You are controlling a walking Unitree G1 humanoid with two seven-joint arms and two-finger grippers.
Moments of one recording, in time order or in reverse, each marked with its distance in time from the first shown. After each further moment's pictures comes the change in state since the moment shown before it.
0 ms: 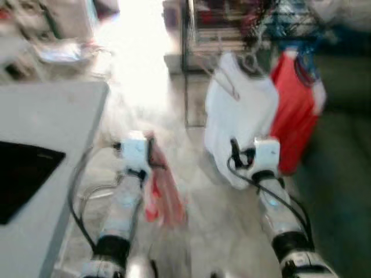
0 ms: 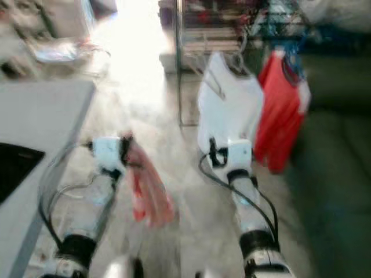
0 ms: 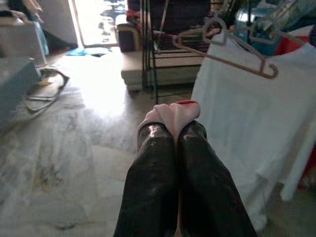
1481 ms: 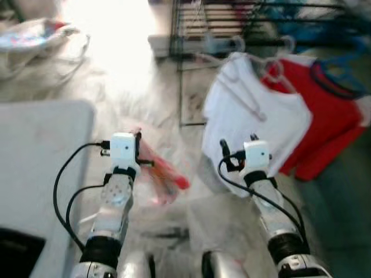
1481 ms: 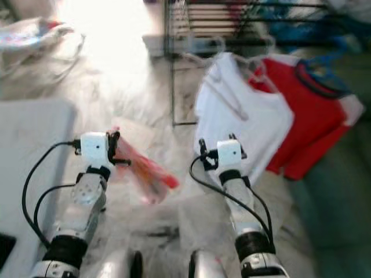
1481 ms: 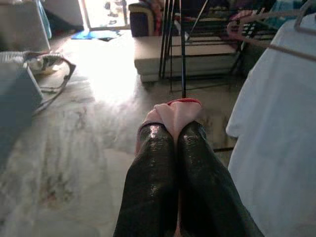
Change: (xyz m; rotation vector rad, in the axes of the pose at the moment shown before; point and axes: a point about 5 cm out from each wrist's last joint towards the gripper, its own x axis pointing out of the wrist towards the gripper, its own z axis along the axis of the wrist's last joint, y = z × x) left arm -0.005 0.018 0.007 0.045 -0.030 0.107; right arm -0.004 0.010 0.002 -0.050 -0.021 0.076
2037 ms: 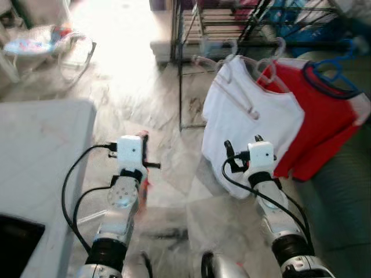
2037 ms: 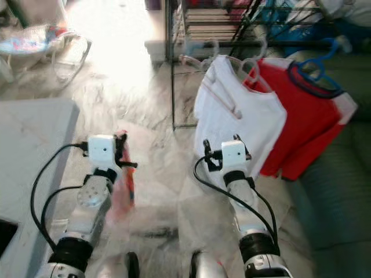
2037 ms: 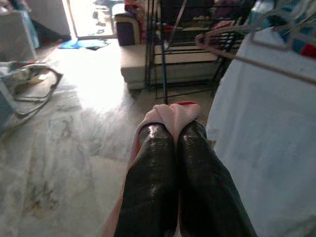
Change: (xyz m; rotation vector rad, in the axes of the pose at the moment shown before) left arm -0.001 -0.007 -0.001 0.002 0.001 -0.032; right arm -0.002 -0.003 -0.002 -0.001 0.006 -0.012
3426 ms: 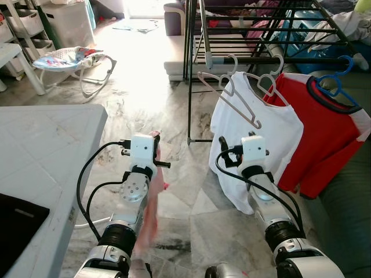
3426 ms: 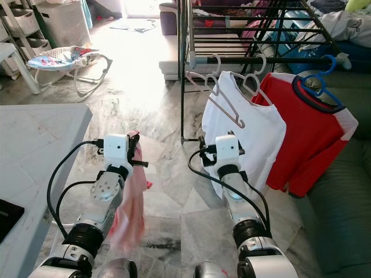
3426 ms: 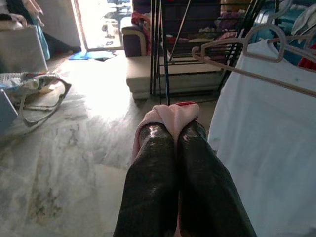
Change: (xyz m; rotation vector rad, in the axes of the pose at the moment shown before) left arm 0.018 -0.017 -0.012 -0.012 0.026 -0.055; right arm 0.018 0.009 -0.001 0.014 0.009 0.007
